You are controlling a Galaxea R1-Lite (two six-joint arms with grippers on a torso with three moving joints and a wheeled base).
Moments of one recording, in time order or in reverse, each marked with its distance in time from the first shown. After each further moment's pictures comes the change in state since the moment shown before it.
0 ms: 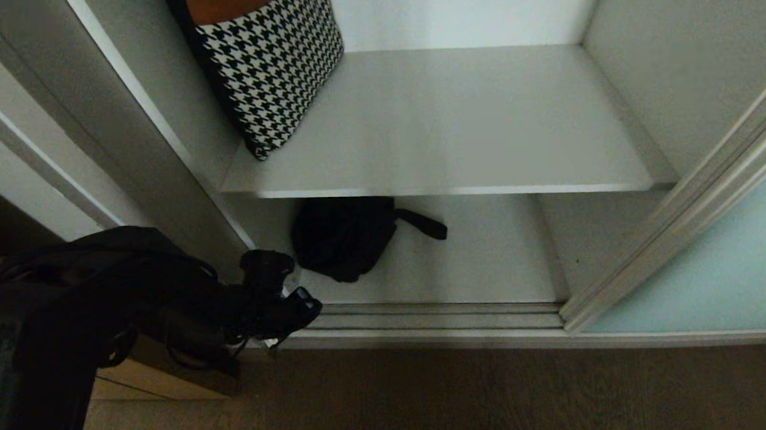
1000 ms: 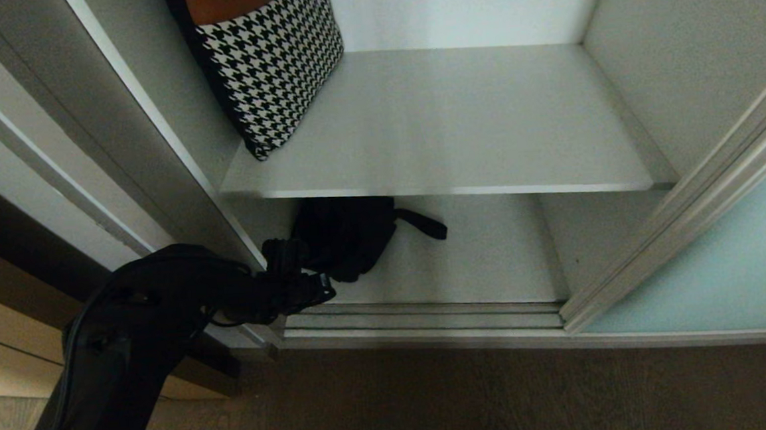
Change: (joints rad) left arm 0.014 0.266 -0.428 -0.027 0.000 0.471; right arm 0.000 0.000 0.000 0.000 0.000 0.000
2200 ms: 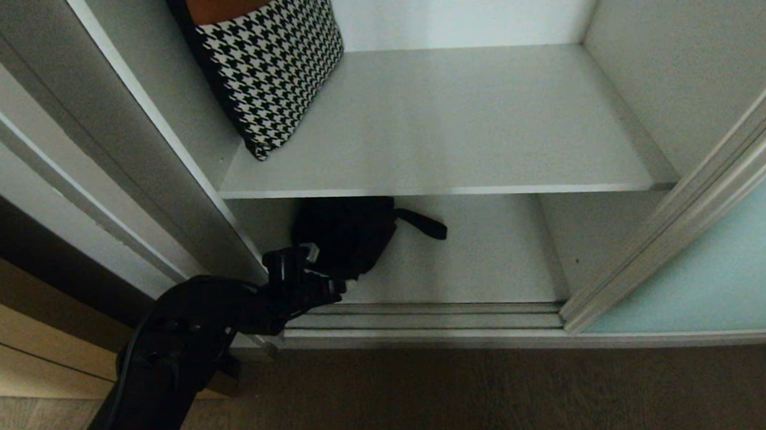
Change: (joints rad) left arm 0.046 0.251 -0.282 -0.133 -0.307 0.241; right arm 0.000 0.000 0.000 0.000 0.000 0.001
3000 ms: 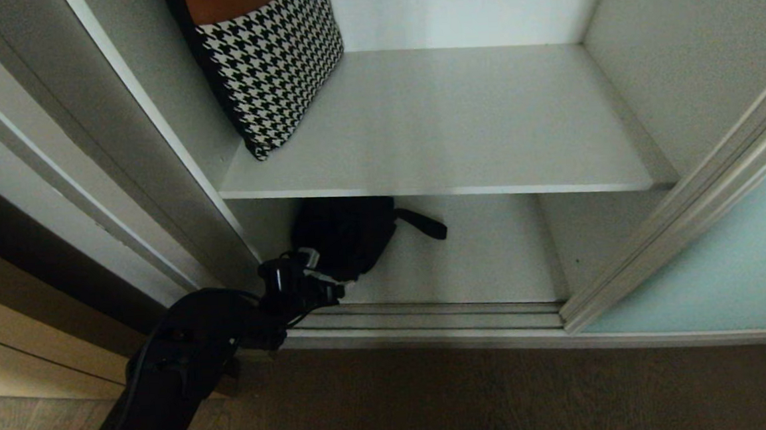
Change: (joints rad) left arm 0.017 0.074 0.000 -0.216 -0.012 0.125; right arm 0.000 0.000 0.000 0.000 0.000 -0.001
